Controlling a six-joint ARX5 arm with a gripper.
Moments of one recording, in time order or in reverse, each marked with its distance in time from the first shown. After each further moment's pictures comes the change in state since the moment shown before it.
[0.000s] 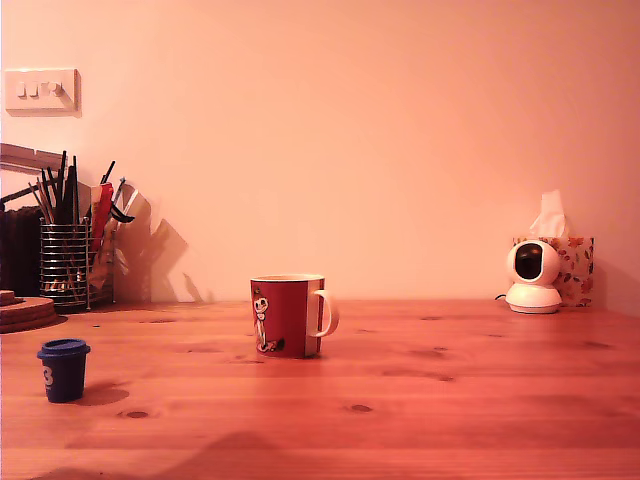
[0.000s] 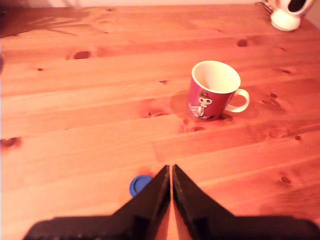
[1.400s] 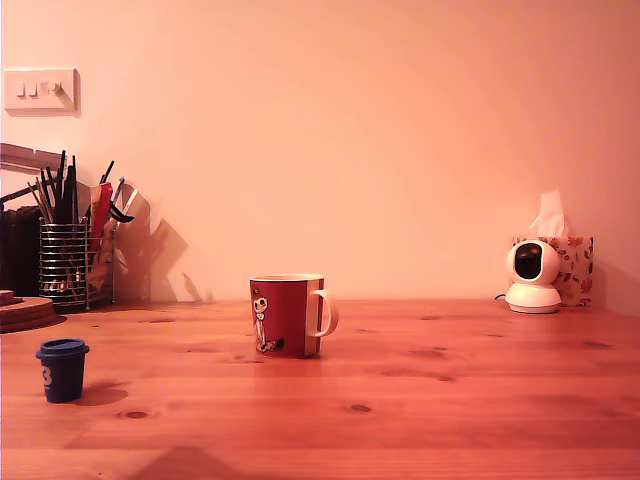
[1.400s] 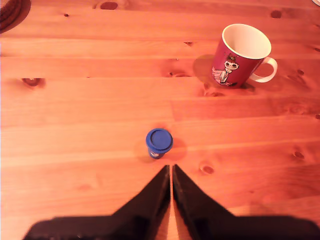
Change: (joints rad) arm 0.000 -0.066 0.000 -0.122 -0.056 -0.071
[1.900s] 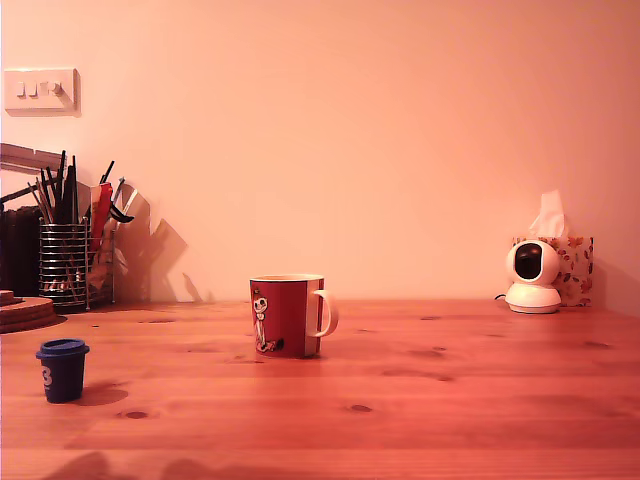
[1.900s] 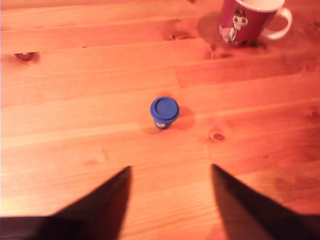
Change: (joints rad) arm 0.000 0.053 0.000 -0.064 0.006 0.086
